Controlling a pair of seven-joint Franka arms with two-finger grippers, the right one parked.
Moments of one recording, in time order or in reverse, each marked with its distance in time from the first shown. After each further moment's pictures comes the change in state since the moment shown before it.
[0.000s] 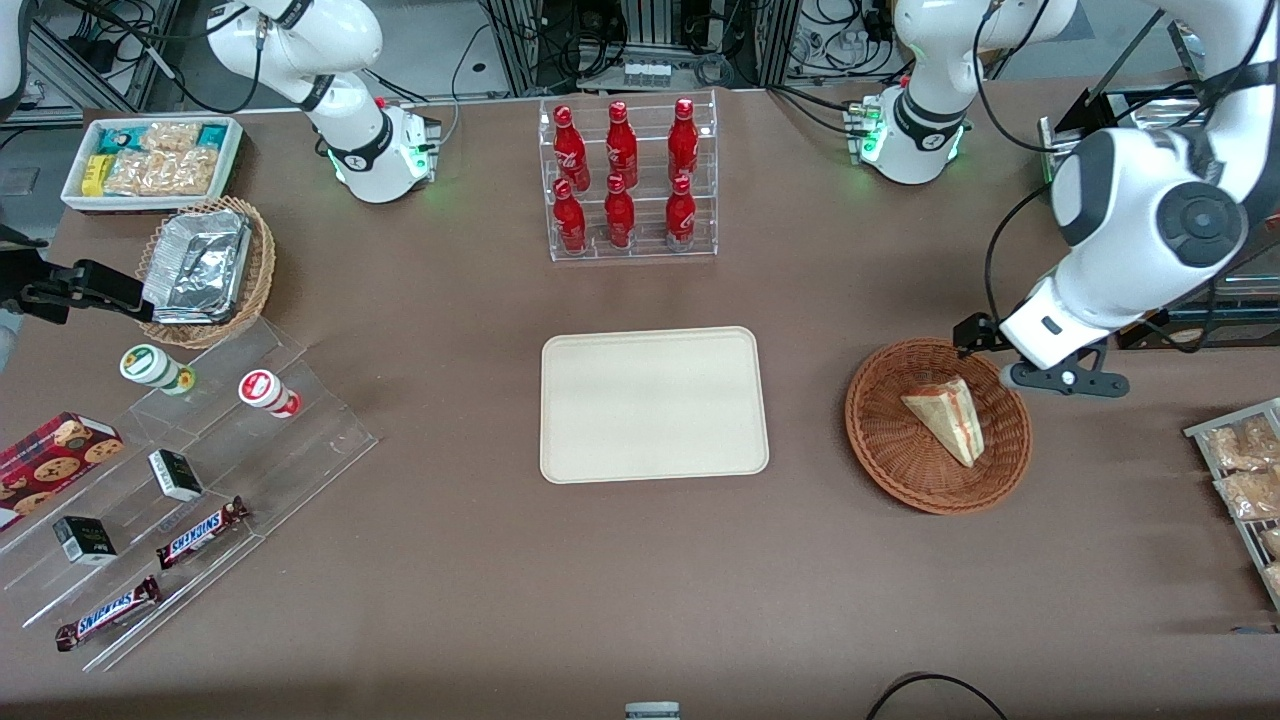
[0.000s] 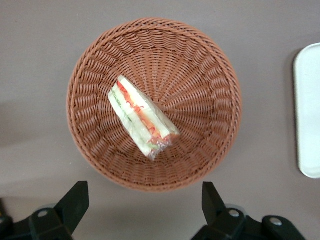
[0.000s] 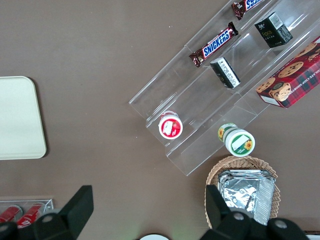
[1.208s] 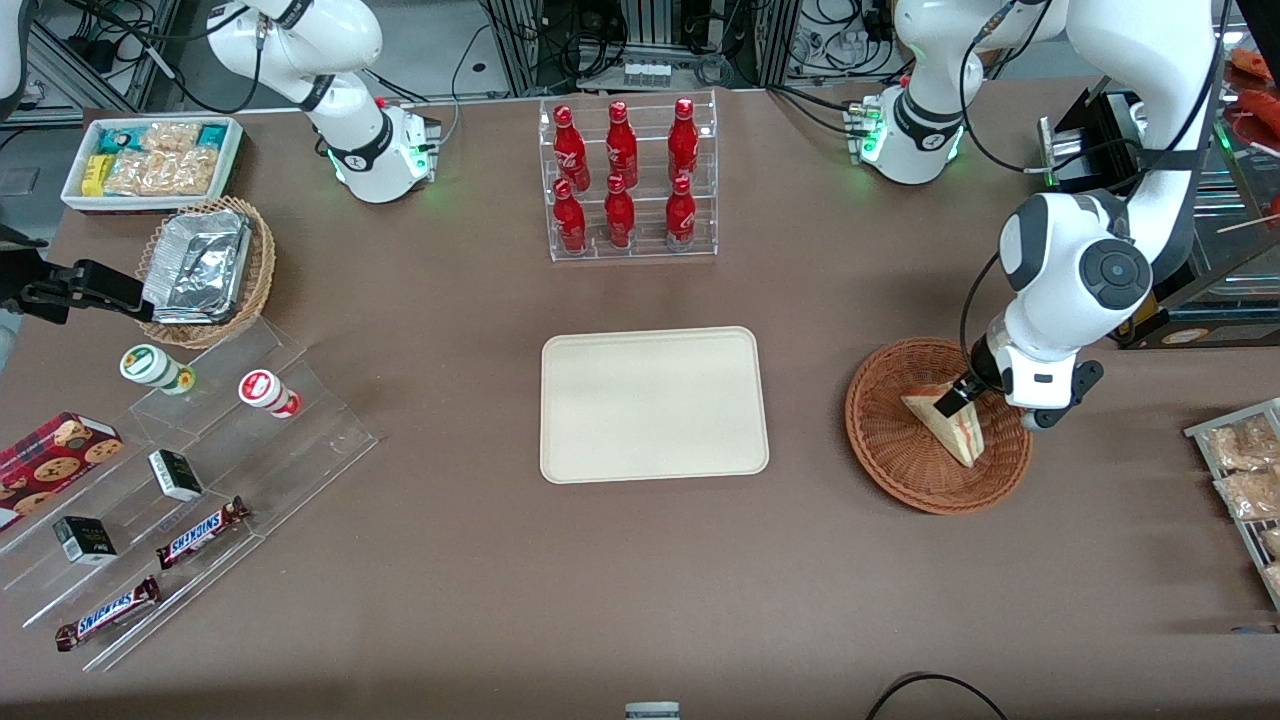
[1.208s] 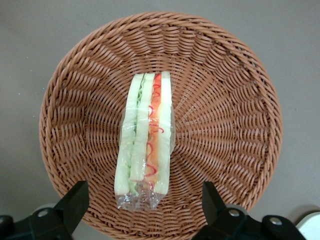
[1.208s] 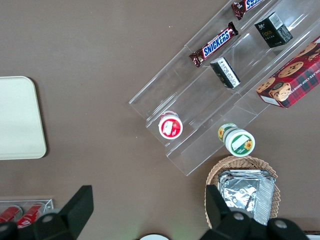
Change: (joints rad) arm 0.004 0.135 -0.008 -0.092 -0.004 0.267 -0.850
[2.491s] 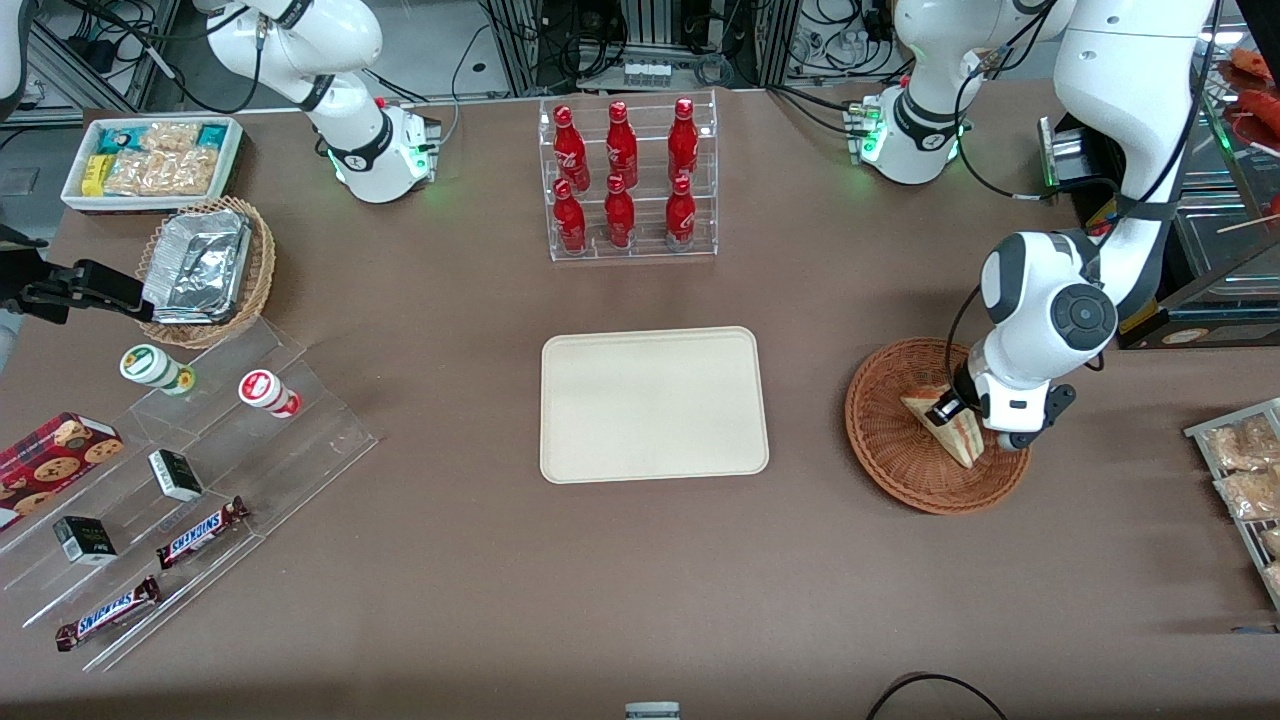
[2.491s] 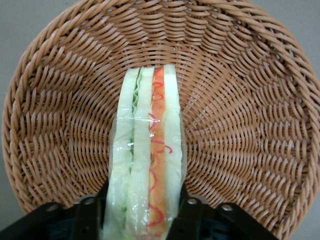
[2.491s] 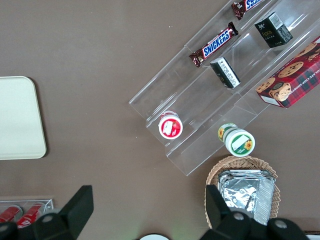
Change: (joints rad) arm 0.002 0.136 0.002 0.029 0.016 0.060 0.013
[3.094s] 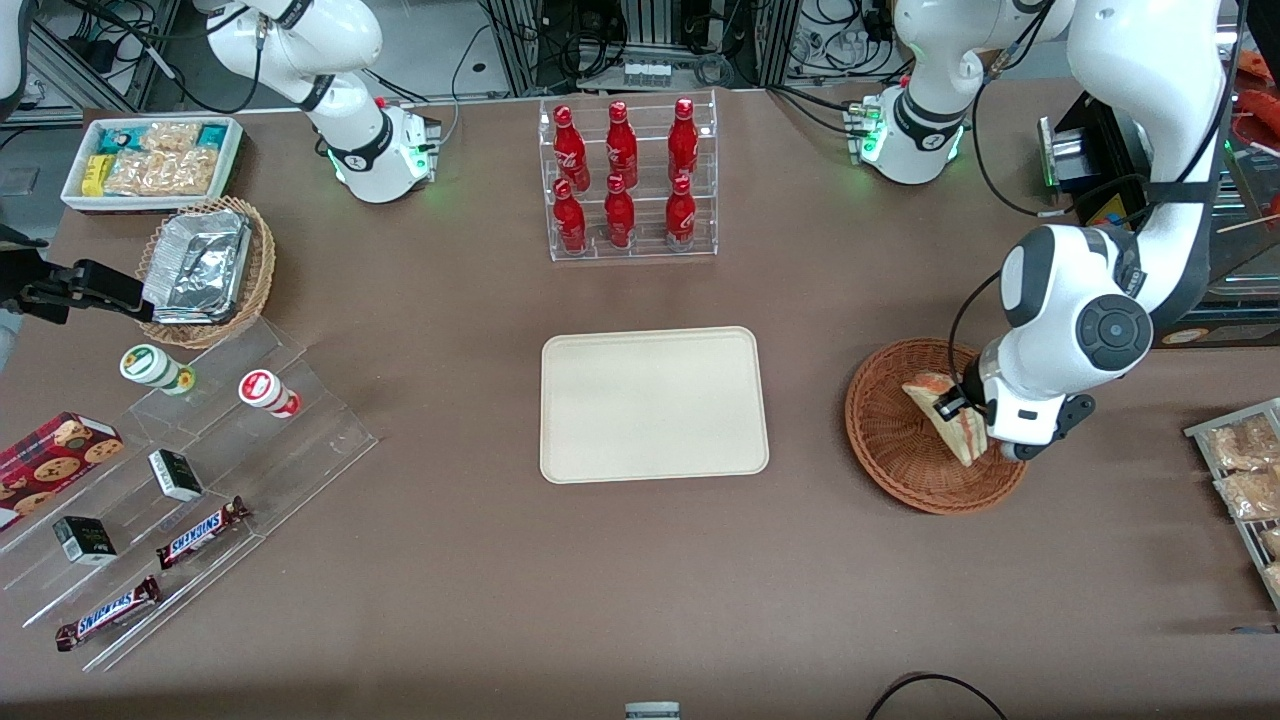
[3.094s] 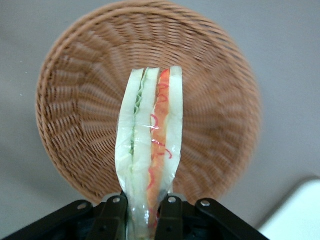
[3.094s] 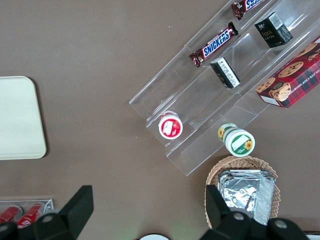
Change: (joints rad) arm -0.061 -0.022 -0.021 0.273 0.003 -0.401 0.051
